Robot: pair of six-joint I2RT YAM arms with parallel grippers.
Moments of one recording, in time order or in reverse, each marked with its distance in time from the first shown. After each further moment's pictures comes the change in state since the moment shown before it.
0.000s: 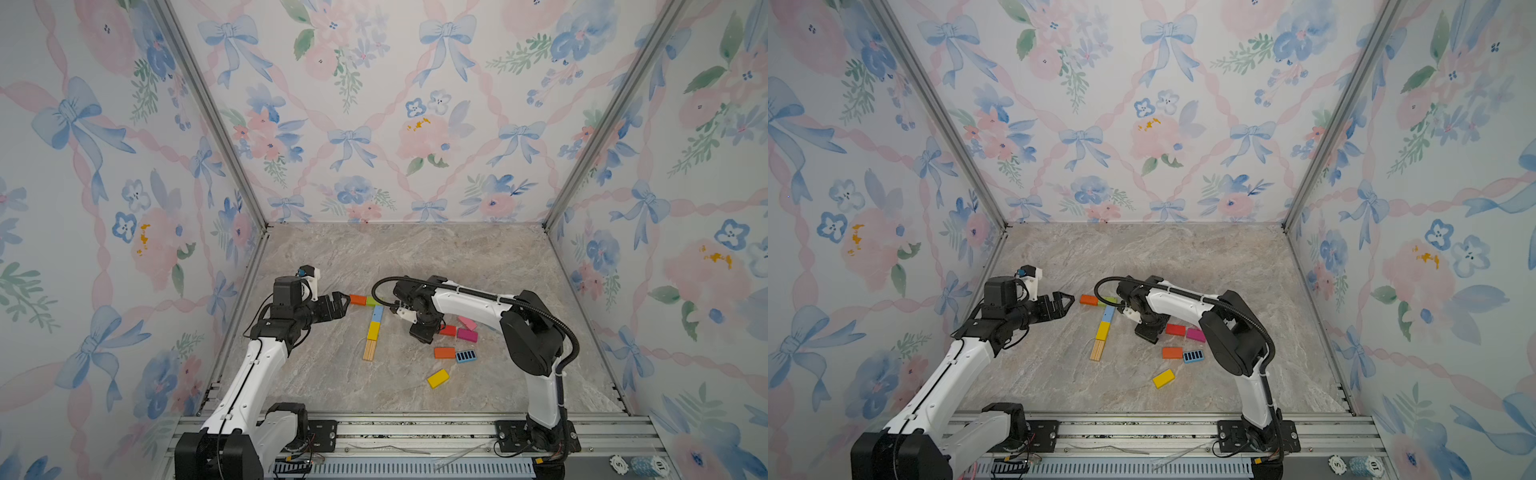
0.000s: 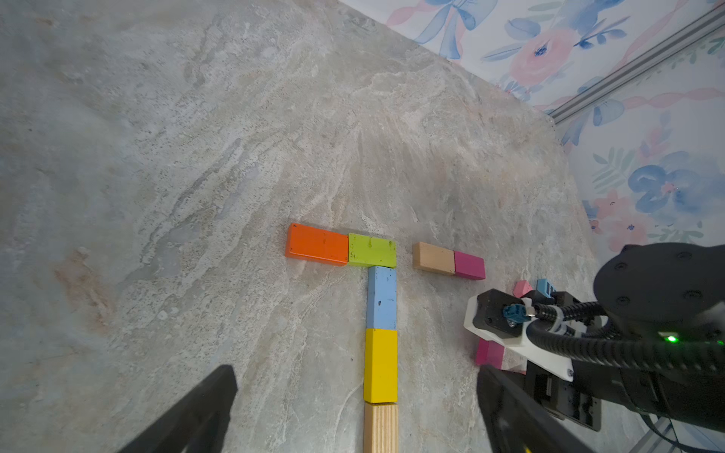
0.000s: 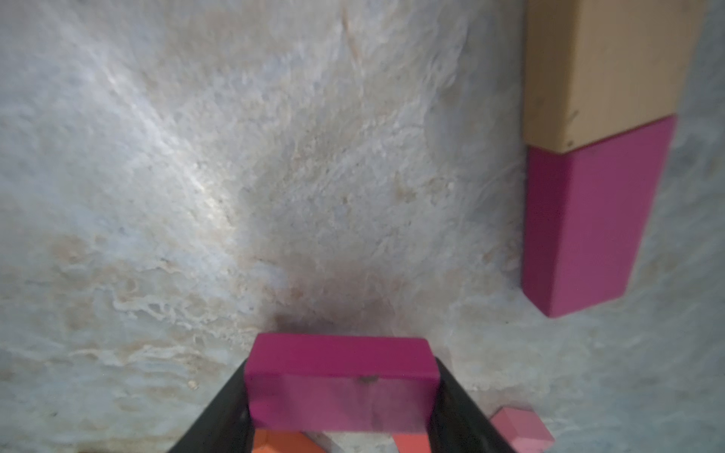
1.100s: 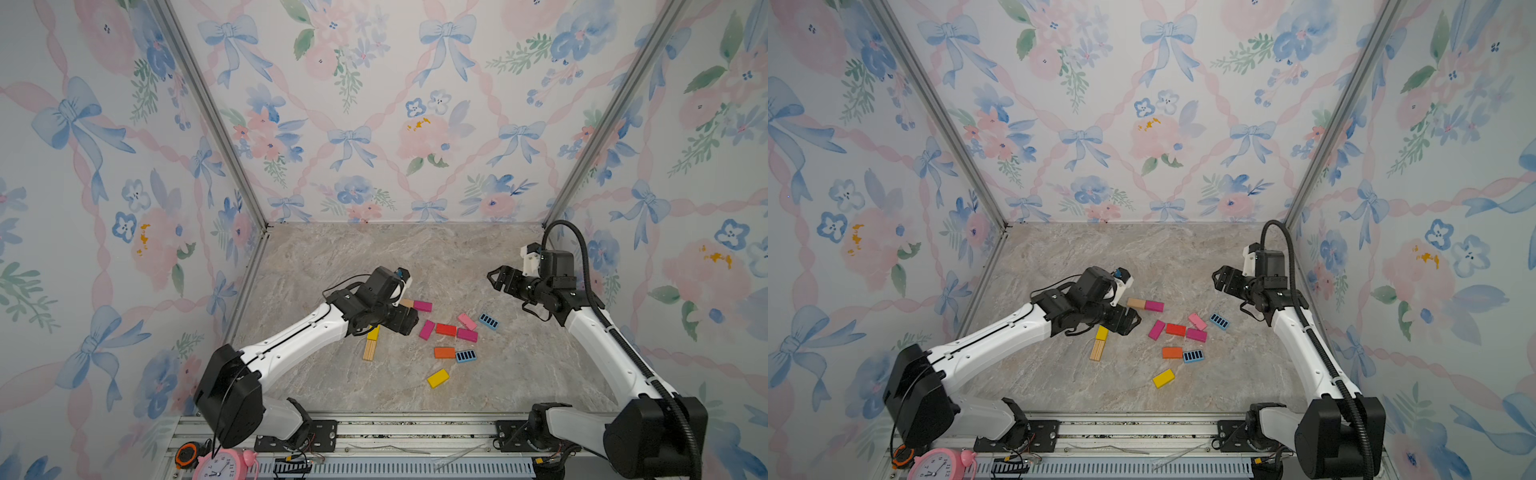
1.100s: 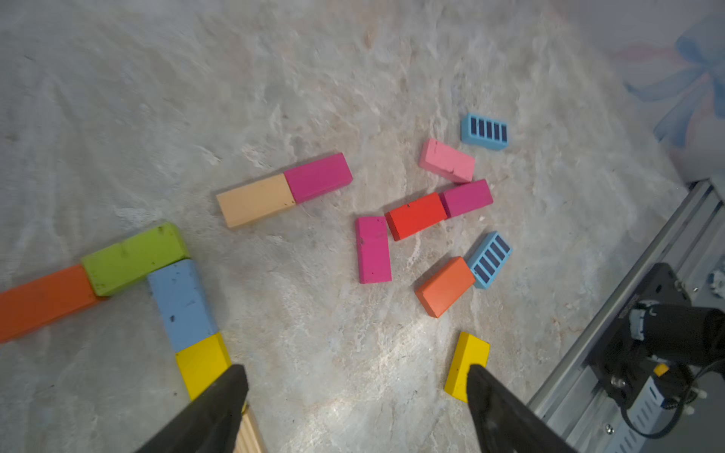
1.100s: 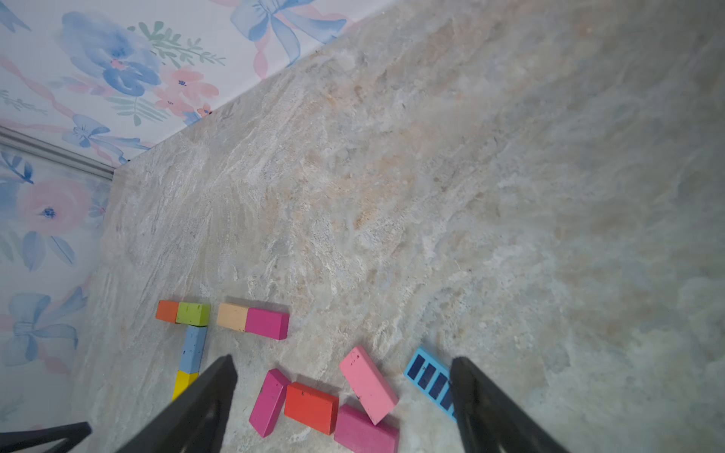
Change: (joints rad) left arm -0.756 0.468 0.446 -0.217 -0.310 0.051; right arm -0.817 -0.826 -0.575 0.526 -0.472 0.704
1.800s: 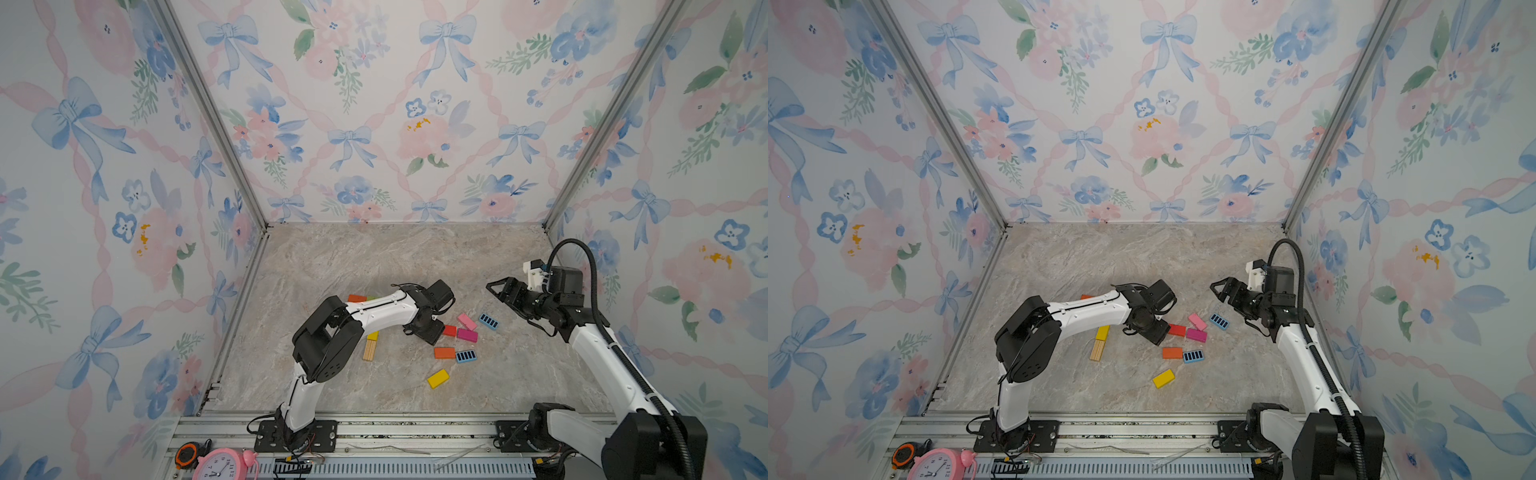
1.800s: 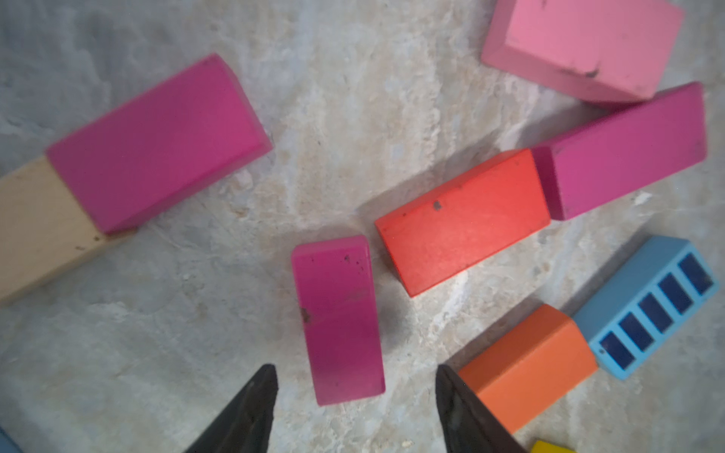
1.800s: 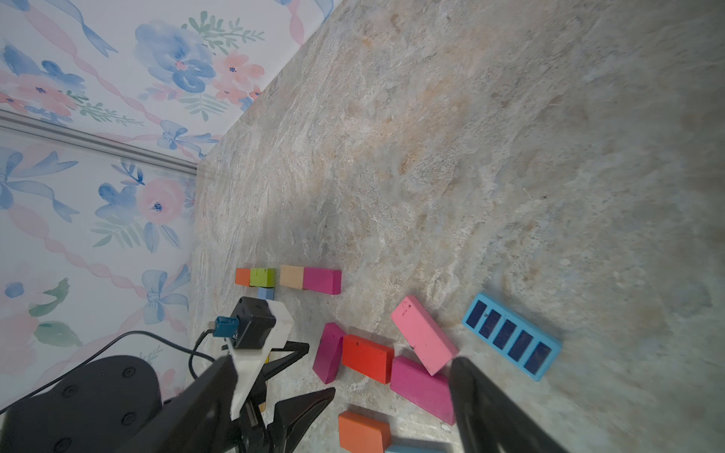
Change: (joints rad) left arm -0.116 0.537 0.336 -0.137 -0.094 -0.018; right arm -0.053 -0.082 -0.125 0.070 -0.238 0.114
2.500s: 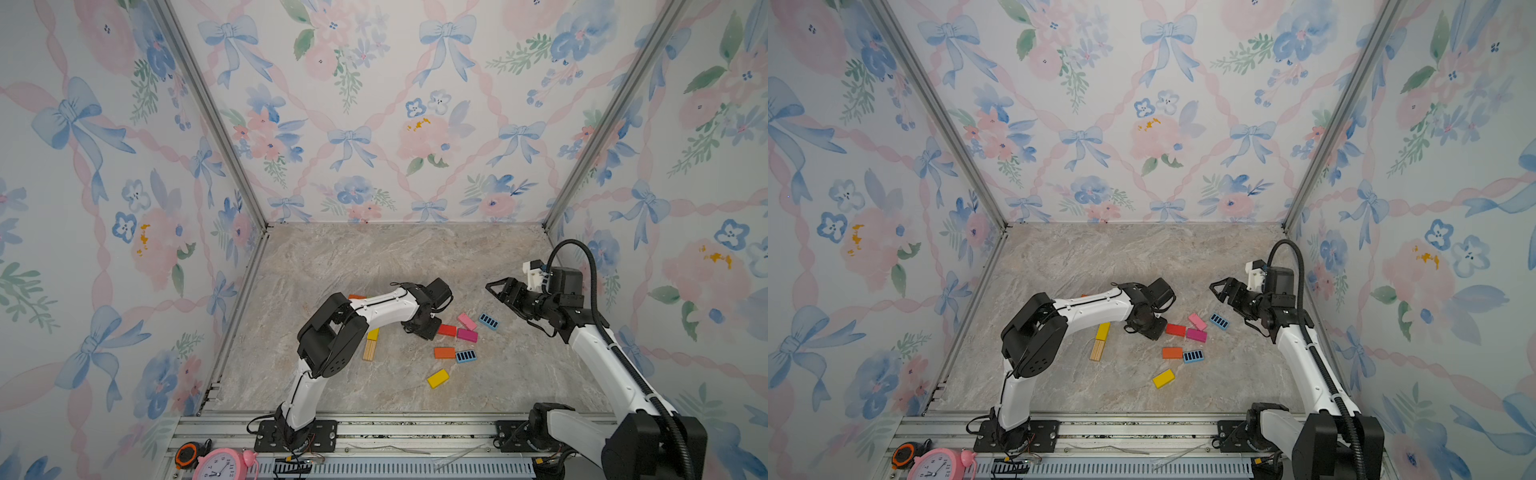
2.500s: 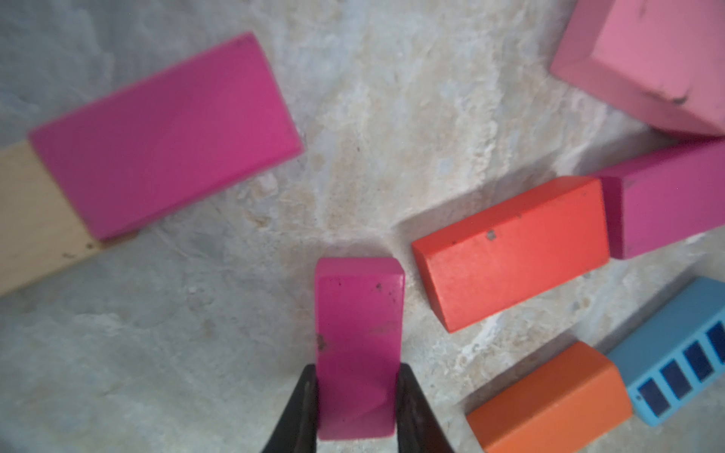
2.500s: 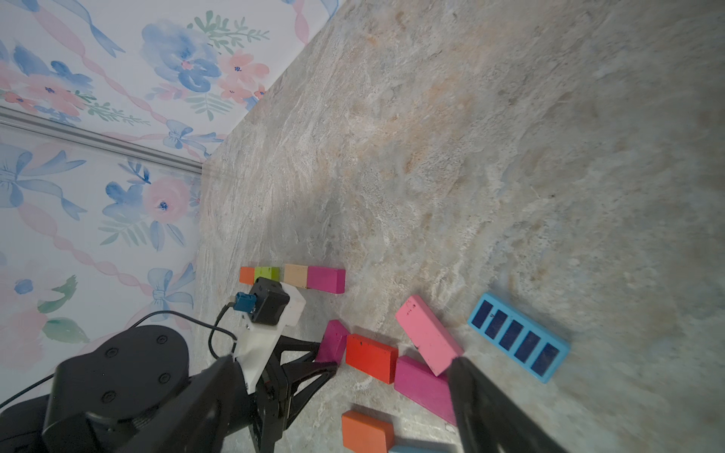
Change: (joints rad) left arm 0.029 0.032 0.020 -0.006 0.016 -0.070; right arm 0.000 -0.011 -0.011 0.013 -0.009 0.003
